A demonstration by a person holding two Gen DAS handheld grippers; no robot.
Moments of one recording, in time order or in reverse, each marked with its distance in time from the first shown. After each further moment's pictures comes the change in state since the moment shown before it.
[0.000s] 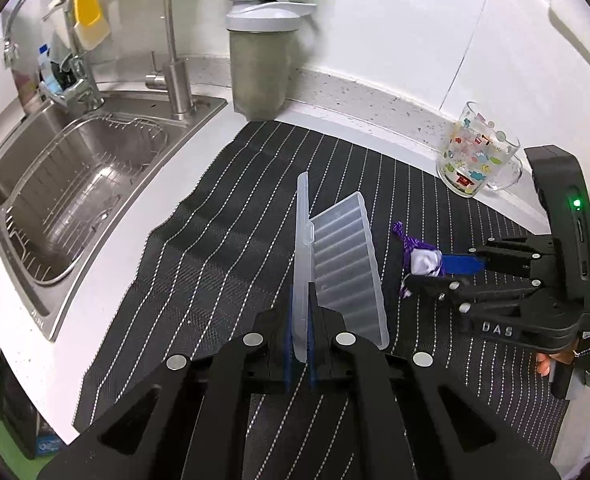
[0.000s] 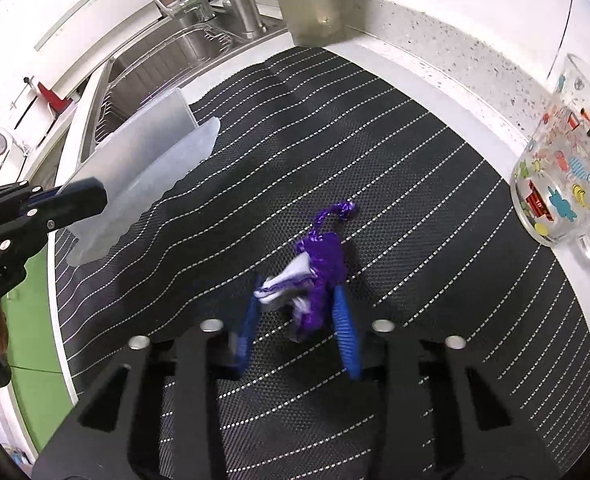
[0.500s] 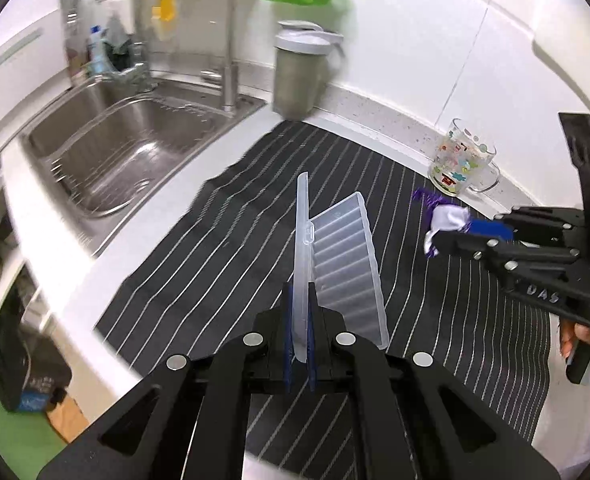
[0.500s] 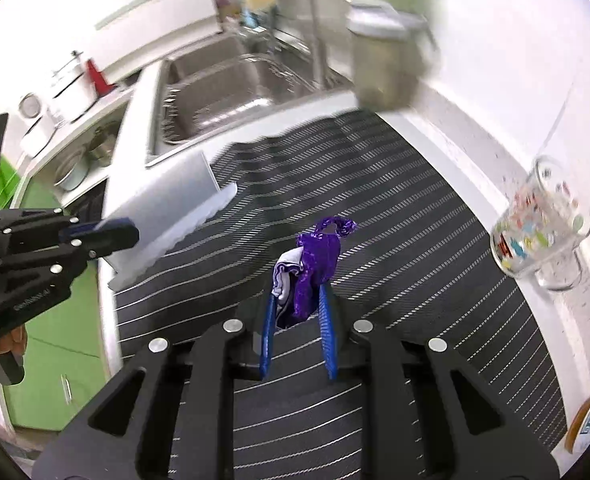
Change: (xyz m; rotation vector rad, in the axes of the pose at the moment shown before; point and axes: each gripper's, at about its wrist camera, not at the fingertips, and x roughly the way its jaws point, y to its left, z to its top) left arm -0.085 0.003 -0.068 -0.127 -0.057 0.051; right arm -0.093 0.074 -0.025 -0.207 -0.122 0.024
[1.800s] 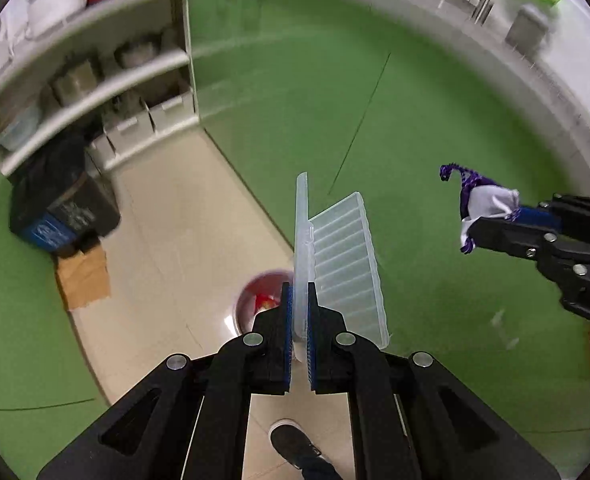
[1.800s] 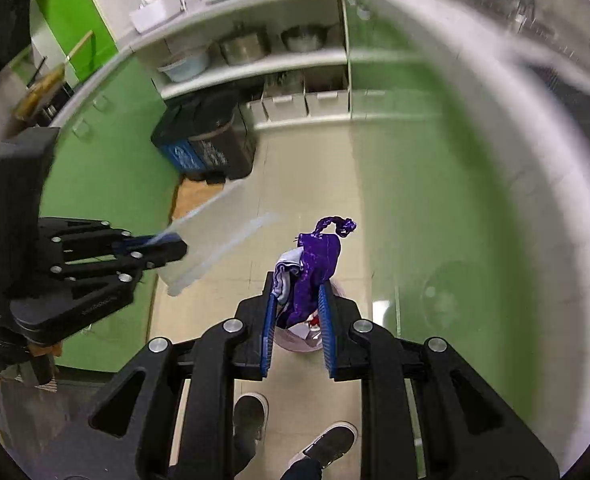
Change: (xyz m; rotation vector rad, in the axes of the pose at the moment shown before) left arm 0.033 0.258 -0.329 -0.380 0.106 0.202; right arm 0.223 0.324 -0.130 -0.320 0.154 0.266
